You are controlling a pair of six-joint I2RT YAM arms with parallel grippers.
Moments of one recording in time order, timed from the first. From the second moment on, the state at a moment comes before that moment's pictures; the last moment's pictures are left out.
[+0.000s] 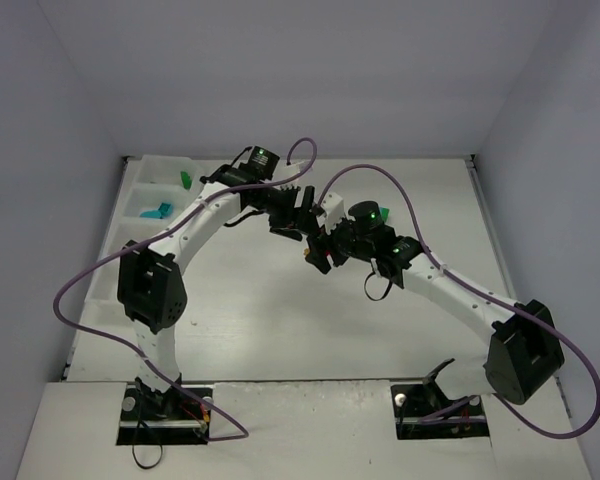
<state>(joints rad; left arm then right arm) -0.51 1.91 1.81 -0.85 0.73 -0.34 0.62 1.37 0.96 -0.15 -0.27 -0.11</state>
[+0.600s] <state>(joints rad) -0.55 1.92 1.77 -0.82 0.77 -0.35 0.62 1.37 0.96 -0.15 -0.27 -0.11</state>
